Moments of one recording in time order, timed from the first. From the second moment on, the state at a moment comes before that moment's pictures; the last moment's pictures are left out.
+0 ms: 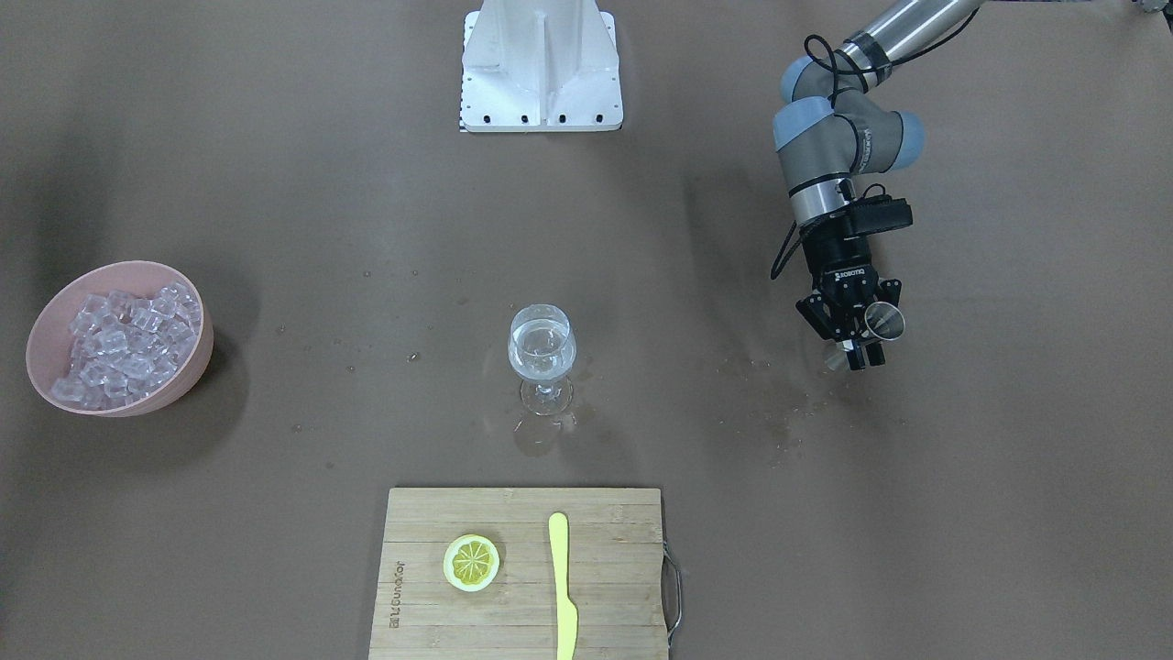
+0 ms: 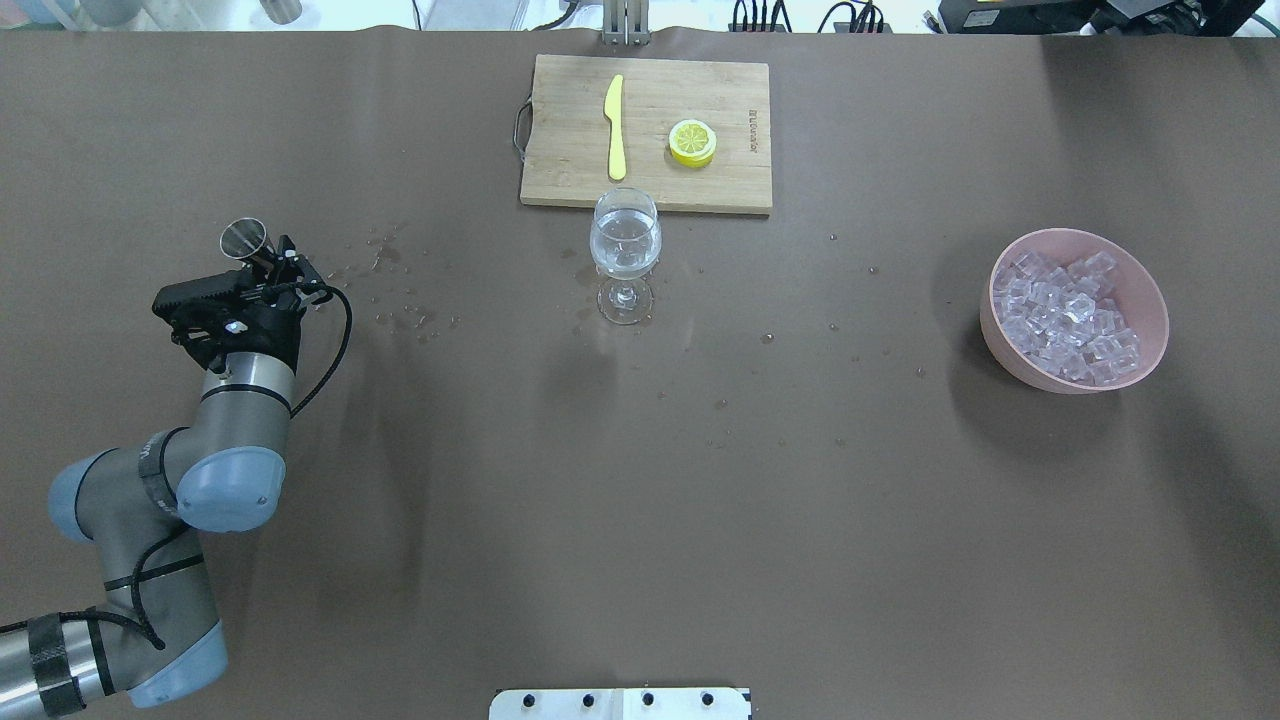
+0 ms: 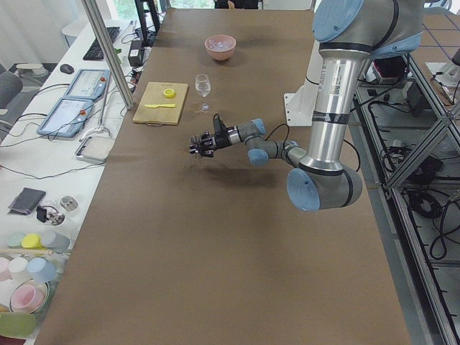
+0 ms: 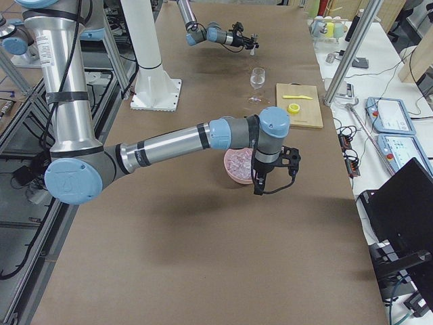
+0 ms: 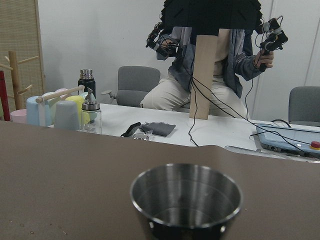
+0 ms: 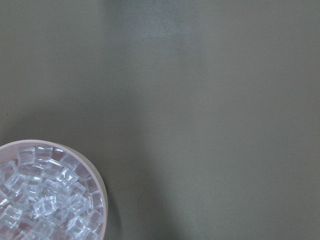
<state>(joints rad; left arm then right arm) -0.42 -1.76 -1.57 -2.30 -0.58 -1.47 1.49 -1.46 1.77 -1.78 2.36 0.25</state>
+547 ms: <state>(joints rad) -0.41 -1.78 -1.53 -2.30 -0.54 -1.49 1.49 -1.46 1.78 -1.78 2.36 0.25</state>
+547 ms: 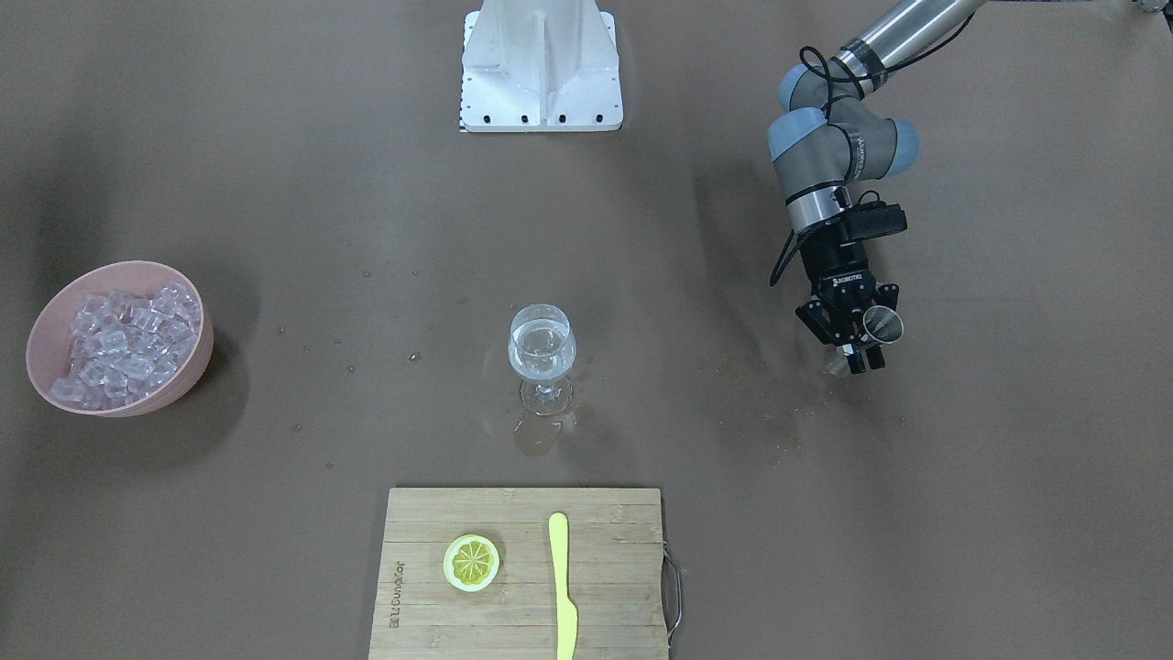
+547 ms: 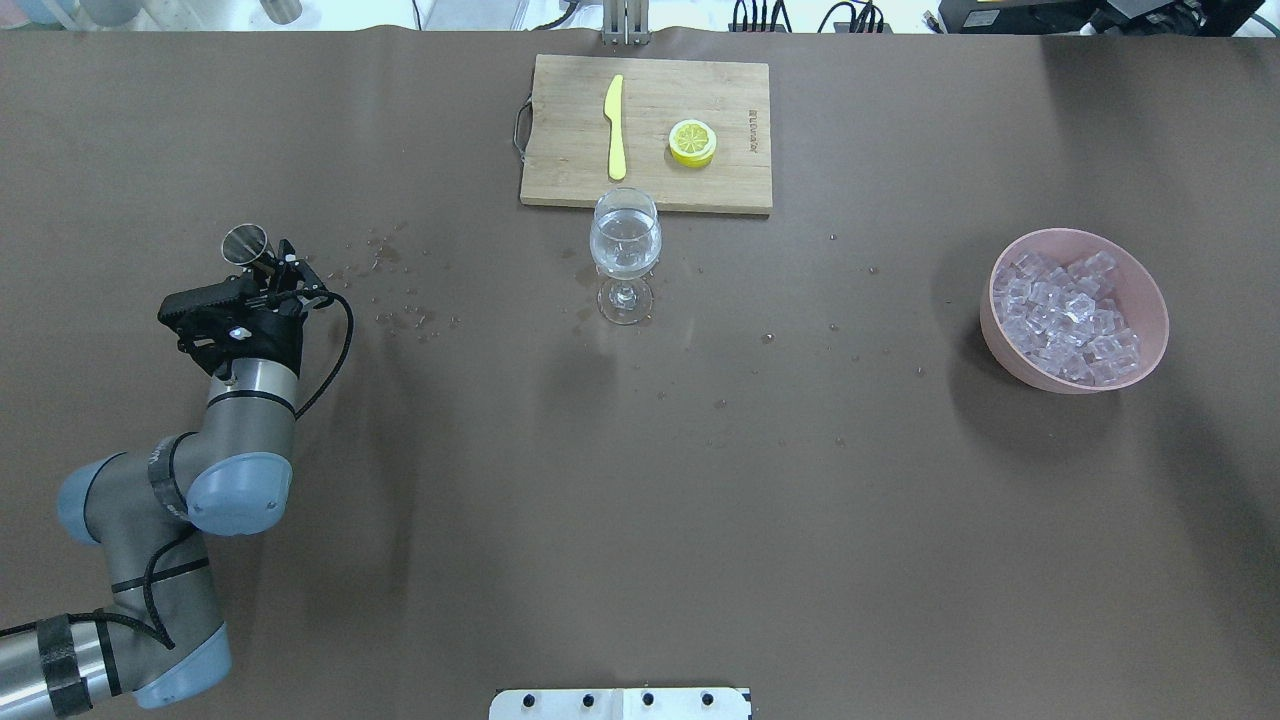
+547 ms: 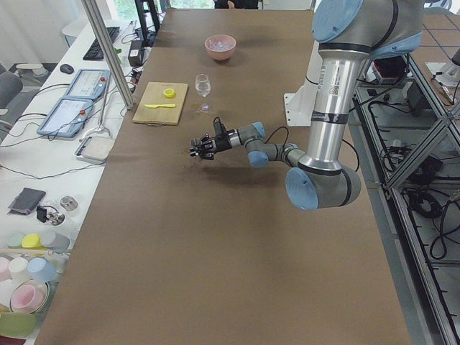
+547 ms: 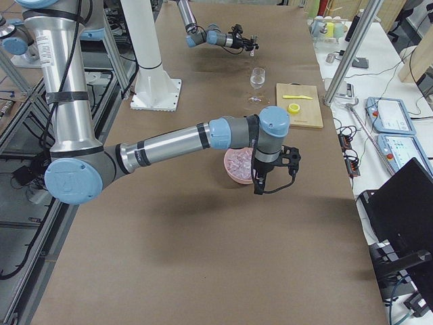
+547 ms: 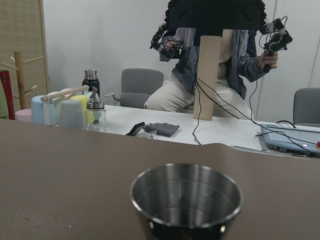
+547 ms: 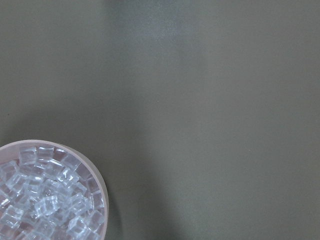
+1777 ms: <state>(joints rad) -0.39 -1.81 -1.47 -2.29 -0.50 -1.46 1.49 -1.46 1.78 -1.78 2.36 0.25</state>
